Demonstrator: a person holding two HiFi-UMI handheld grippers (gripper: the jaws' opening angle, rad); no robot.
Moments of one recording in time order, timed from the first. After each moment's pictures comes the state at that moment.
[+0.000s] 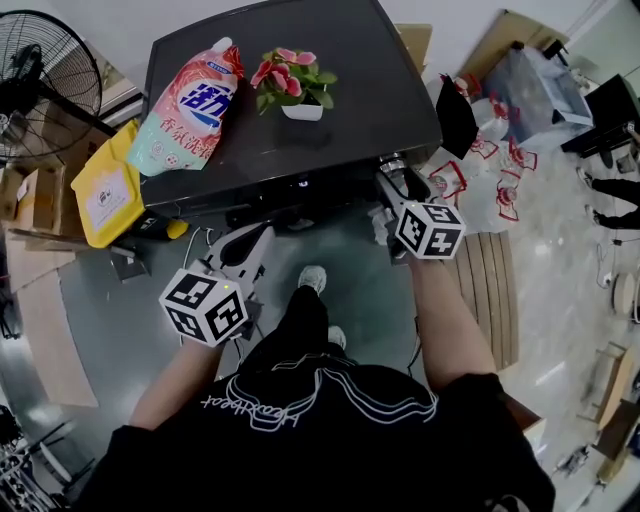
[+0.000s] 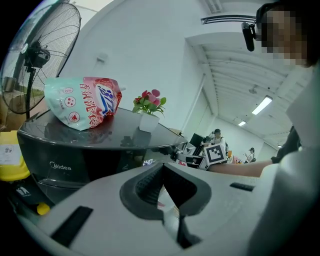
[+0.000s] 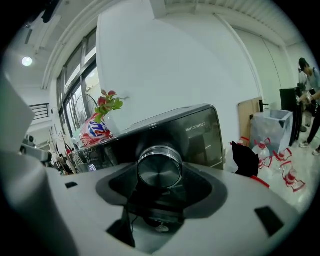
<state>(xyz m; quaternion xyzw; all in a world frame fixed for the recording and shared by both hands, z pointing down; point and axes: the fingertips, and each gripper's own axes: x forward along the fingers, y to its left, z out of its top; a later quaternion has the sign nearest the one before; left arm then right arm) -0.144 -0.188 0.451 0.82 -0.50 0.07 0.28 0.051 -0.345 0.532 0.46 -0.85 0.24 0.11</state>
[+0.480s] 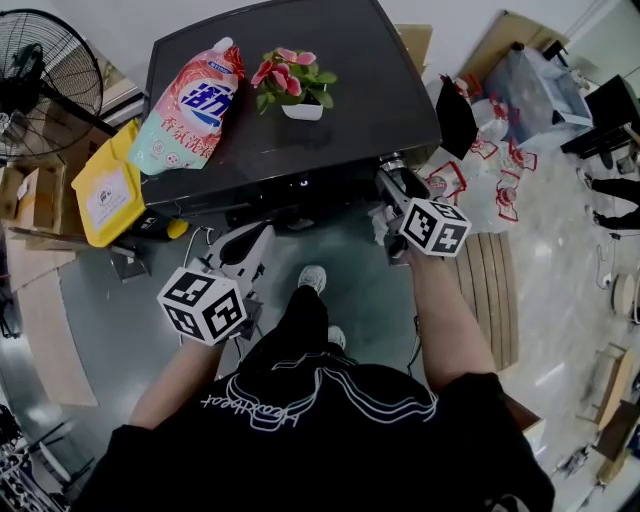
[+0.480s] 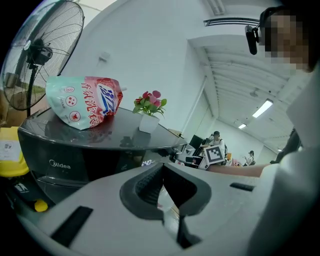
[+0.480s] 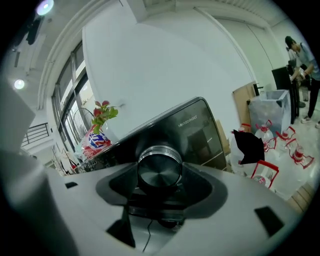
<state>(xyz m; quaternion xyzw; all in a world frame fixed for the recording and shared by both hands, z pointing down) -0.144 -0.188 0.448 0.82 -0.50 0.05 0.29 0.052 -0.346 0.533 0.45 -0.84 0.30 0.06</state>
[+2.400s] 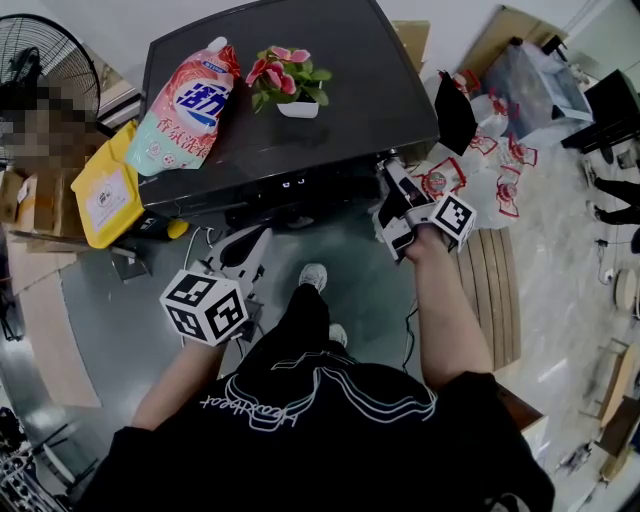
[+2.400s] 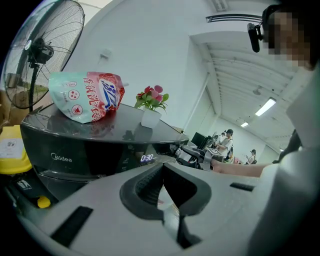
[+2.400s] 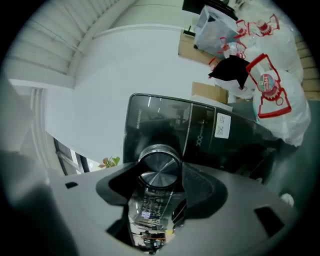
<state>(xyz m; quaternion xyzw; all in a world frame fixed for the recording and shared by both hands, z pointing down) -0.143 -0.183 0.460 0.81 -0.50 0.07 0.31 0.059 -0.345 0.544 0.33 -0.69 0.60 -0.21</state>
